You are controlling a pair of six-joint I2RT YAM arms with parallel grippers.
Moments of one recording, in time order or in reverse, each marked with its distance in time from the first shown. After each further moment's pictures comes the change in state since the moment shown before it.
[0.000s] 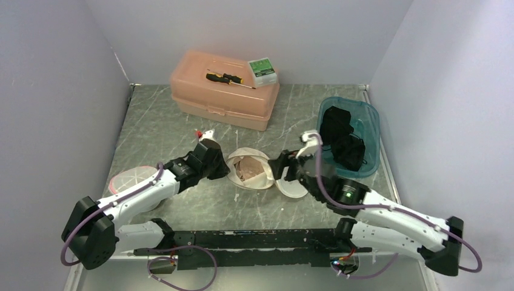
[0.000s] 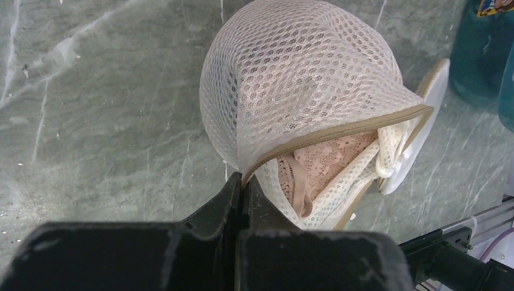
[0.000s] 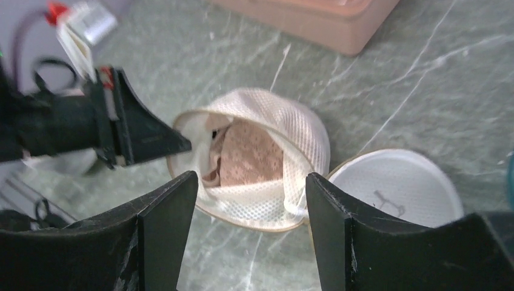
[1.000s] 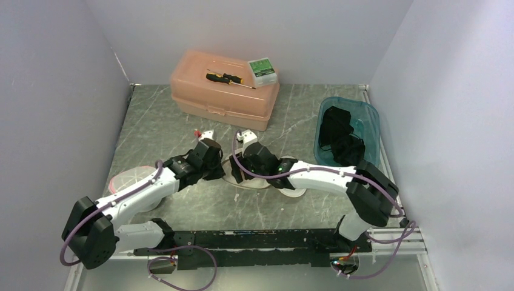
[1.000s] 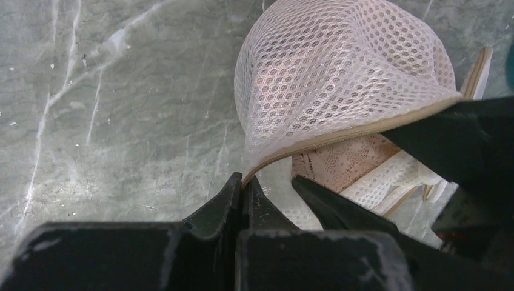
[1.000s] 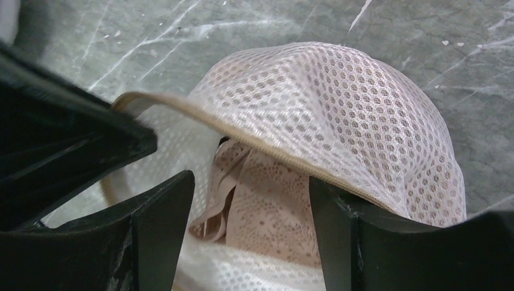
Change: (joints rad) left arm 0.000 0.023 0.059 -0.143 -0.062 0.050; right arm -0.057 0.797 0.202 0.241 -0.383 -0.138
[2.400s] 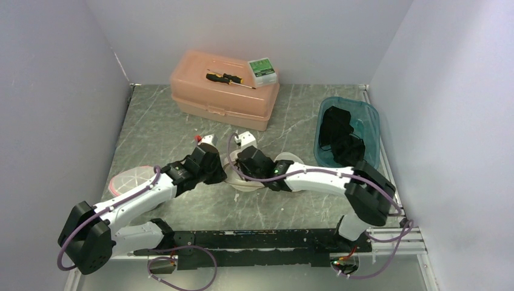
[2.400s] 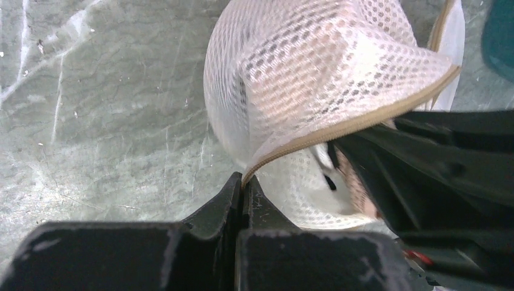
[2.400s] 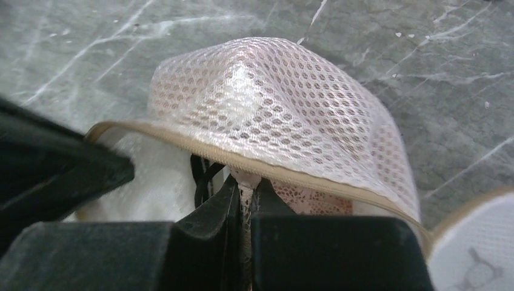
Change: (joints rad) left arm 0.000 -0.065 -0.100 0.090 0.084 -0.003; right arm 0.054 0.075 0.061 -0.079 0.198 -0.008
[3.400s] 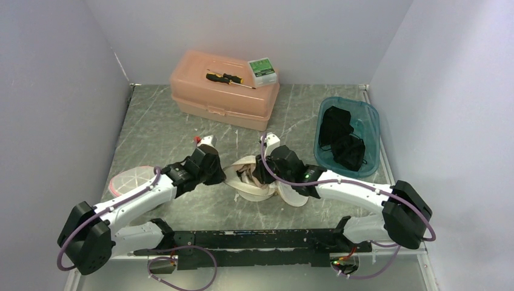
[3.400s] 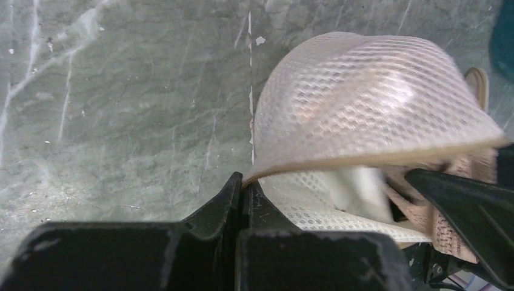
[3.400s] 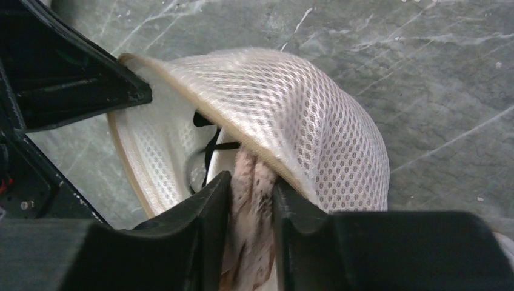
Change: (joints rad) left arm 0.000 -0.012 -0.017 0.002 -0.032 -0.008; right arm -0.133 -0.356 -0.274 0.059 -0.284 0.012
